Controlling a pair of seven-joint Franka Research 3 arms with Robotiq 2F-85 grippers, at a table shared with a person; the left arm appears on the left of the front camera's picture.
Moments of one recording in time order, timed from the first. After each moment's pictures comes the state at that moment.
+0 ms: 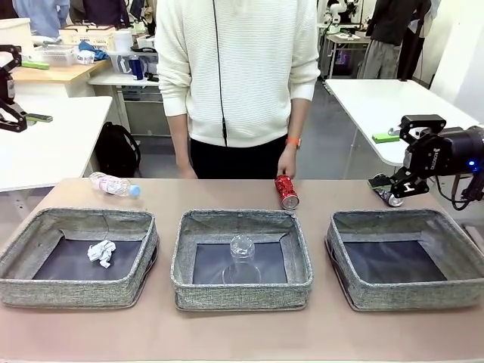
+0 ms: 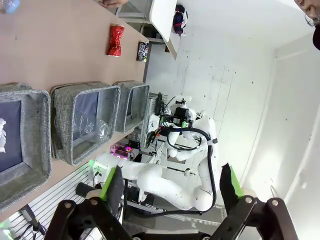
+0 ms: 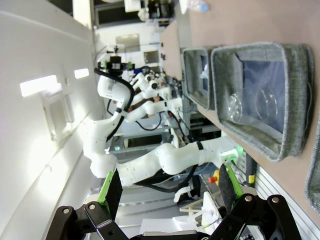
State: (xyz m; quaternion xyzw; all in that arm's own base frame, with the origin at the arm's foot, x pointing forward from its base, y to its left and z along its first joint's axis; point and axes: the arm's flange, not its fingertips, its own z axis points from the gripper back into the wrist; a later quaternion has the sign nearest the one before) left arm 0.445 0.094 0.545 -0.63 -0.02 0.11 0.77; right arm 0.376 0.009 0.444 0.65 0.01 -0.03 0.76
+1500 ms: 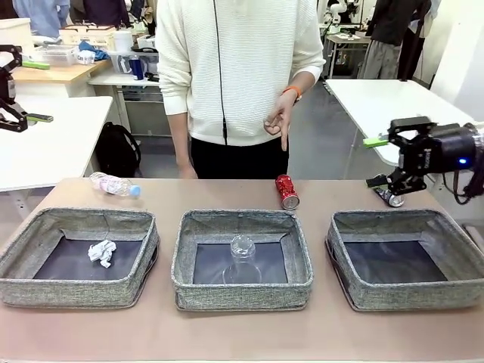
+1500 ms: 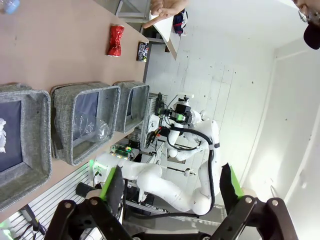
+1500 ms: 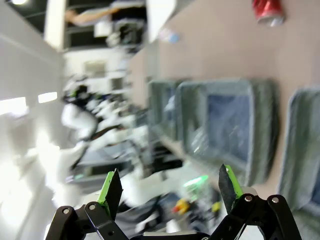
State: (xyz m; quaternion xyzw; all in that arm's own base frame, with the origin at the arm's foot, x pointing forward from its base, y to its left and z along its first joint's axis) left arm 0.445 0.094 0.545 -0.63 -0.02 0.11 0.77; right arm 0.394 0.033 0.454 0.55 -0.08 -0.05 0.83
